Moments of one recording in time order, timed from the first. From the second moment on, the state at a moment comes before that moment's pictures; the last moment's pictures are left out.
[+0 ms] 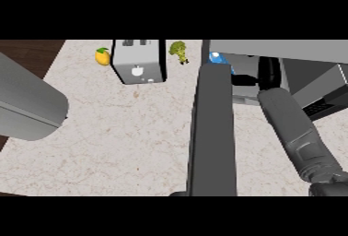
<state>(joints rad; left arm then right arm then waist) 0.73 0.09 0.29 -2.03 0.39 -0.51 -0.45 -0.99 -0.19 -0.38 -0.23 0.51 -0.60 -0.60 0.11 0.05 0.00</state>
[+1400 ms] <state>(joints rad) 0.68 0.02 0.08 -2.07 0.19 -0.52 -0.42 -0.95 -0.17 -0.46 -0.15 0.41 -0.24 -0.83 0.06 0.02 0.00</state>
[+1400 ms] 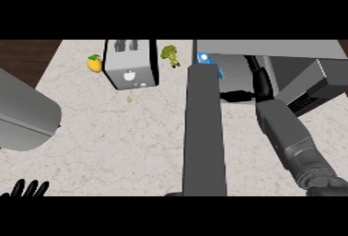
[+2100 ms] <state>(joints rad) 0.59 0.00 -0.11 -2.10 0.05 -0.42 -0.33 -0.70 -0.11 -0.42 -0.29 0.35 -0.05 -0.93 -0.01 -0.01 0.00</state>
